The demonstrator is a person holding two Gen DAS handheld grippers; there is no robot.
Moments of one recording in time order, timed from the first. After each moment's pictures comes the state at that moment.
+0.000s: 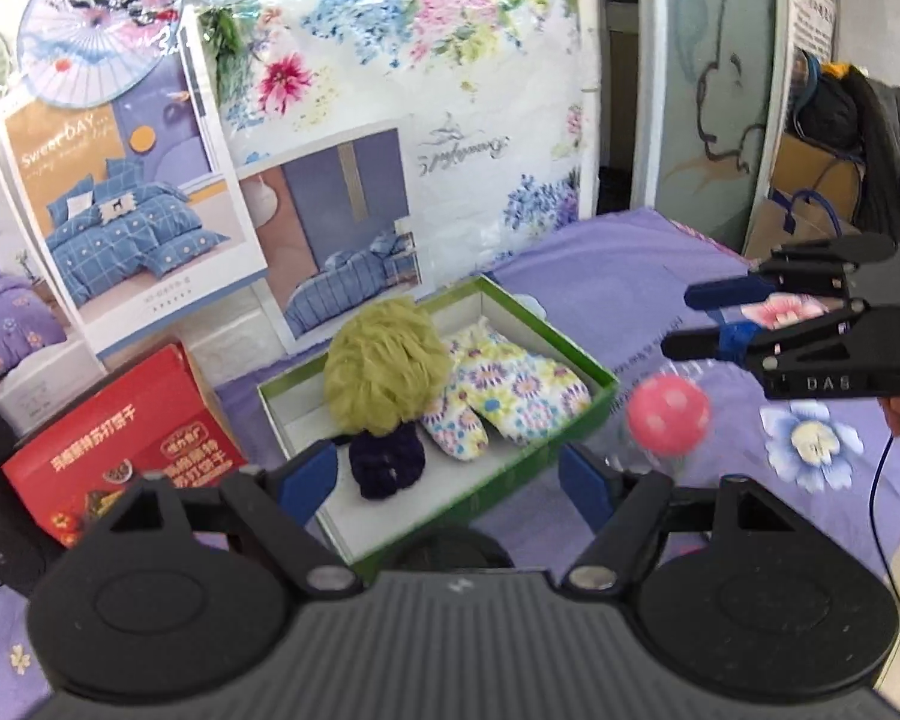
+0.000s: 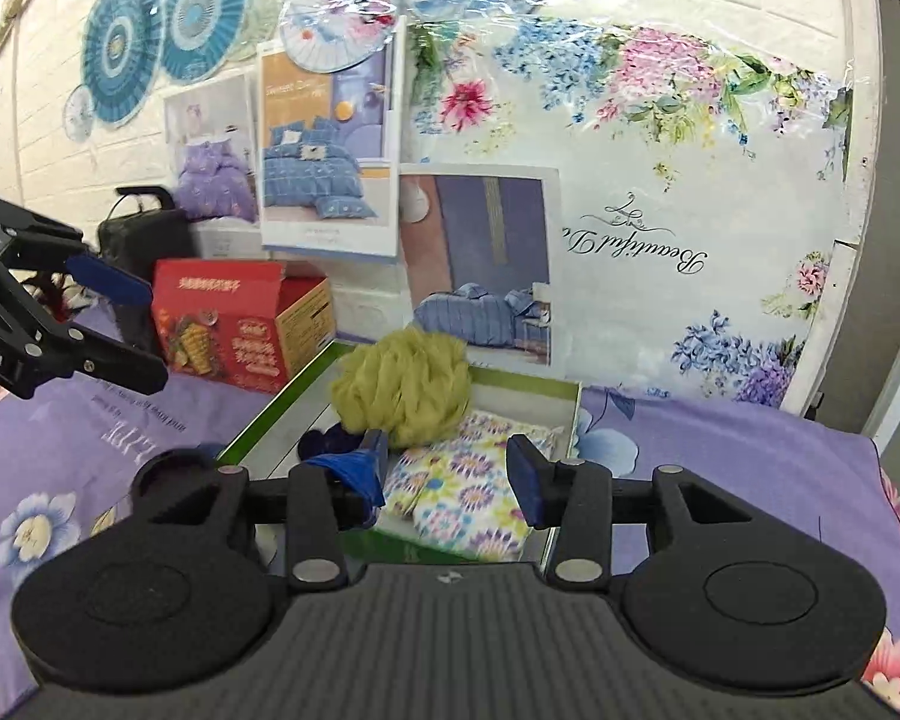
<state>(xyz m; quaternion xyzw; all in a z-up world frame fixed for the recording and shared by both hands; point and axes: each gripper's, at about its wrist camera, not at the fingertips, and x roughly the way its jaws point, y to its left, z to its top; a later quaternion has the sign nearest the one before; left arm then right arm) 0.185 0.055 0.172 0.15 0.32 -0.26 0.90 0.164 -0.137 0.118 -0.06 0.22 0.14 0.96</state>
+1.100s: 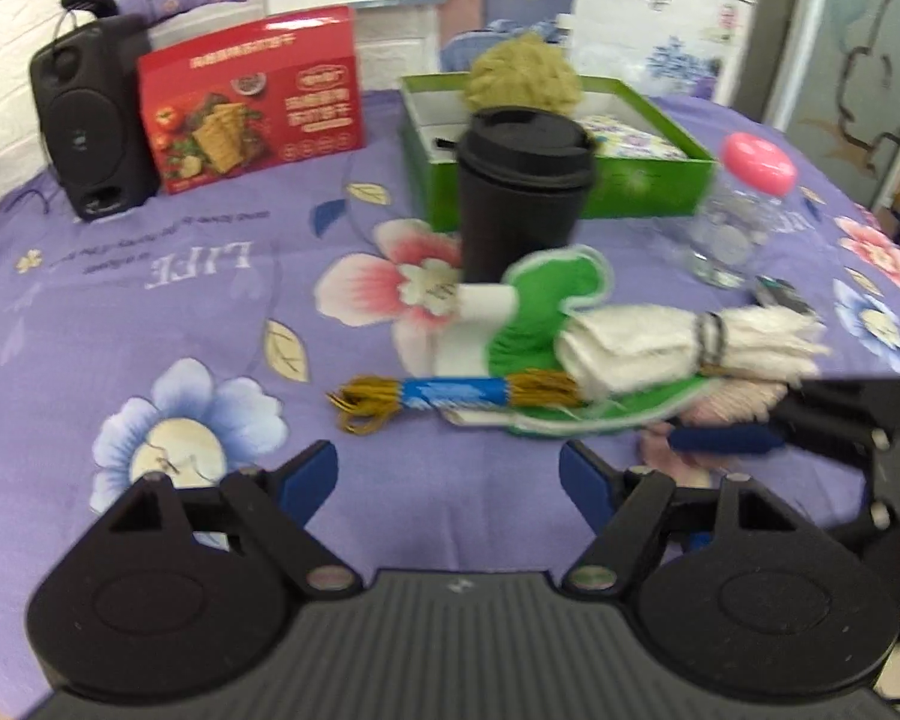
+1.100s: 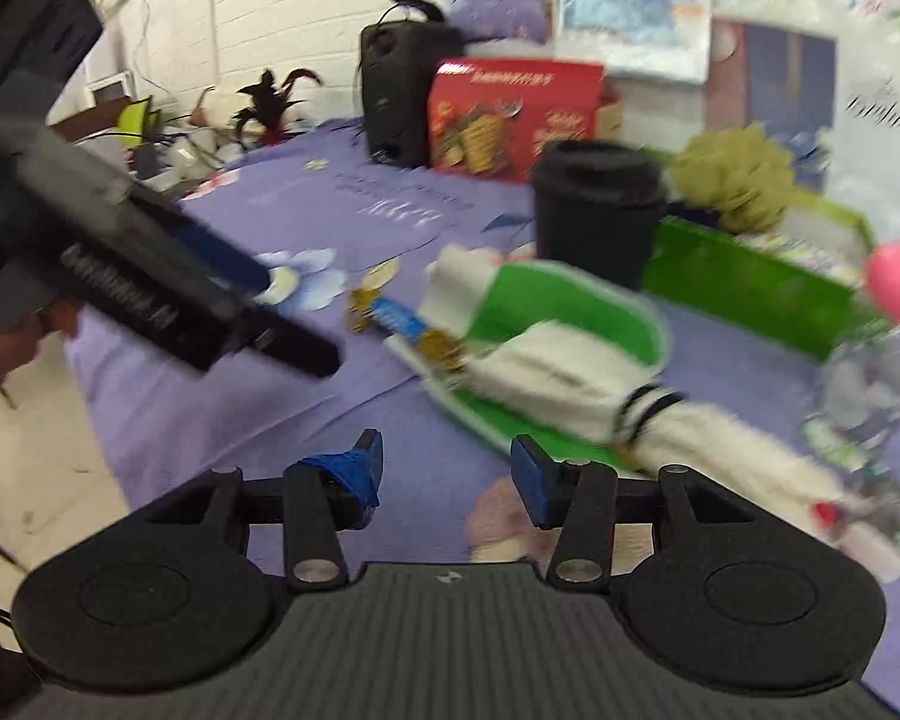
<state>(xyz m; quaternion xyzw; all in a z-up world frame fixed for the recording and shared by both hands) 0.064 0.133 0.033 0.03 0.41 -0.10 0.90 0.058 0.006 -0.036 -0.08 0.30 0.30 0.90</state>
